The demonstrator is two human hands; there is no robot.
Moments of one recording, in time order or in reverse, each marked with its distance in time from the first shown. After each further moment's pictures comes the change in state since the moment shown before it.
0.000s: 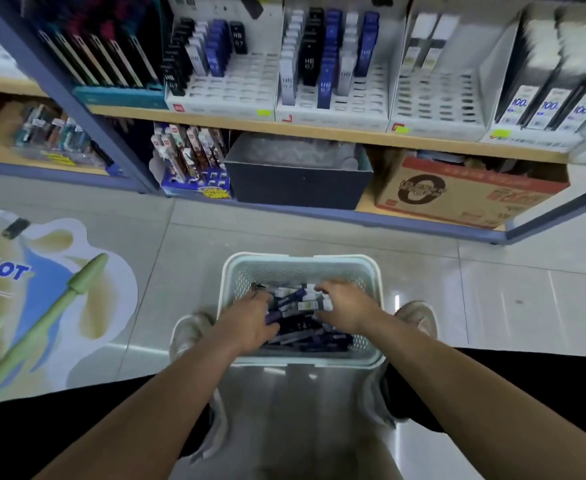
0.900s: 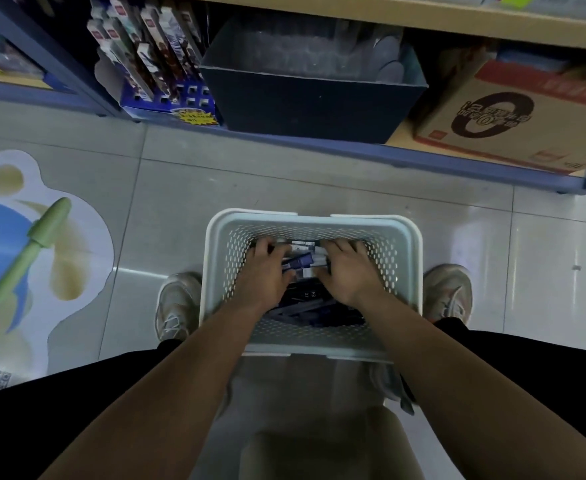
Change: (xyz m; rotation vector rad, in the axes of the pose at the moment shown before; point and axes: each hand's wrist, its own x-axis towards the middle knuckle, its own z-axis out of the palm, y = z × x) left_hand 0.107 -0.029 0.082 -0.094 0.153 0.029; right_hand 0.081 0.035 0.076 -0.035 0.062 0.095
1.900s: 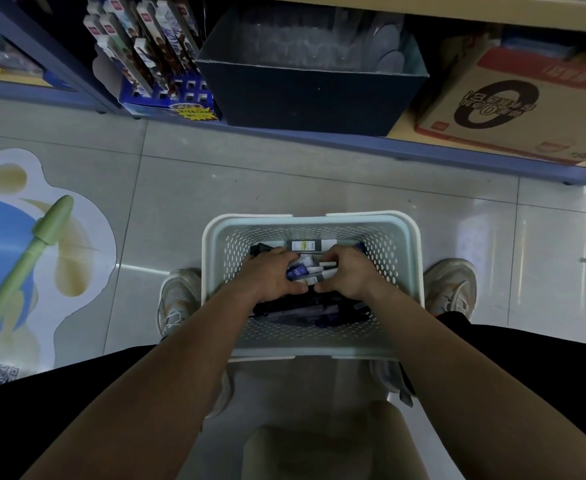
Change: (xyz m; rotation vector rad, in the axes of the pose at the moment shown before) left_hand 0.011 0.007 -0.015 0.117 -0.410 0.011; right_hand 0.001 0.005 -0.001 0.419 -0.164 0.142
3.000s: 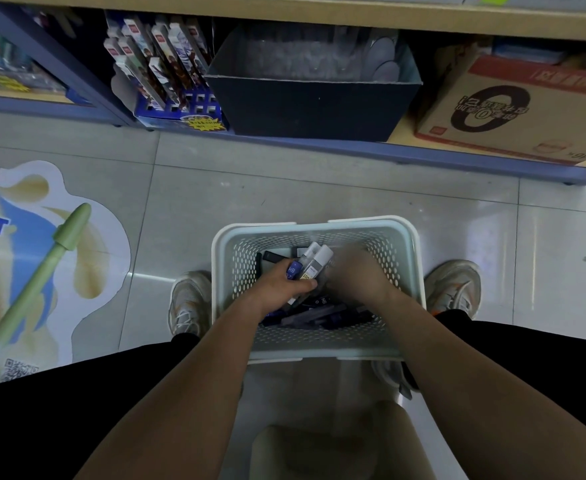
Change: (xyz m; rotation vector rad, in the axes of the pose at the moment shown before) left_hand -0.030 0.009 0.018 -0.915 0.012 -0.089; right_hand -0.030 -0.007 0.003 0.821 0.007 -0.025
